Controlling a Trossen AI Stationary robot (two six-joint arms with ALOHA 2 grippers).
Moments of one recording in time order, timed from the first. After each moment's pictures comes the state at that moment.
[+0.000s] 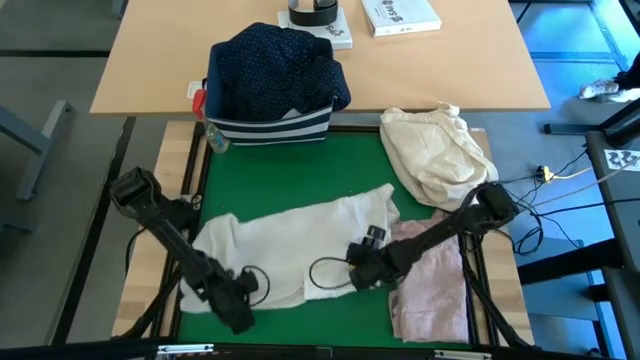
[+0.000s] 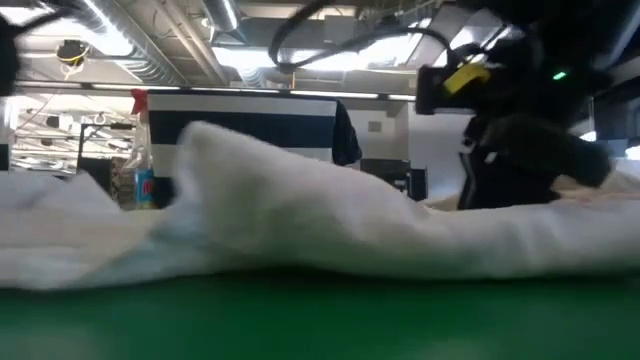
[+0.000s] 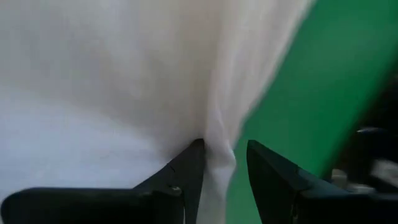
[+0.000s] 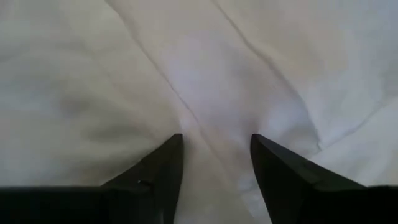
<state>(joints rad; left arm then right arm) -0.85 1.66 0.85 -0.35 -0.04 -1.50 0.47 1.89 1.11 -0.58 0.43 0.68</state>
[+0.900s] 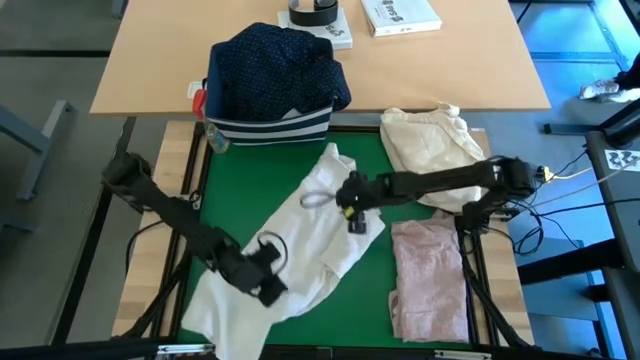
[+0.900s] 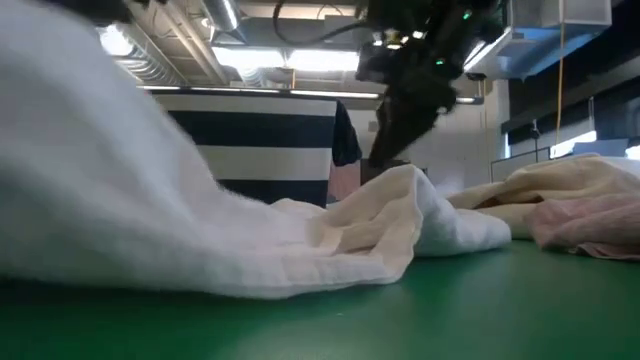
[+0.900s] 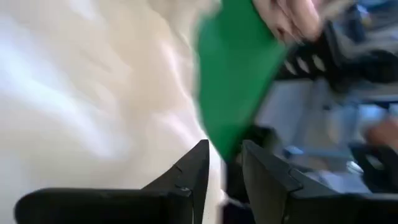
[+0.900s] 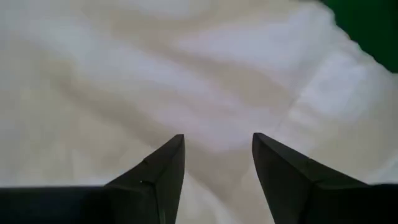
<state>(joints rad) -0.62 1.48 0.94 -0.24 -0.23 -1.42 -0.02 1.64 1.11 -0.44 0.08 -0.06</state>
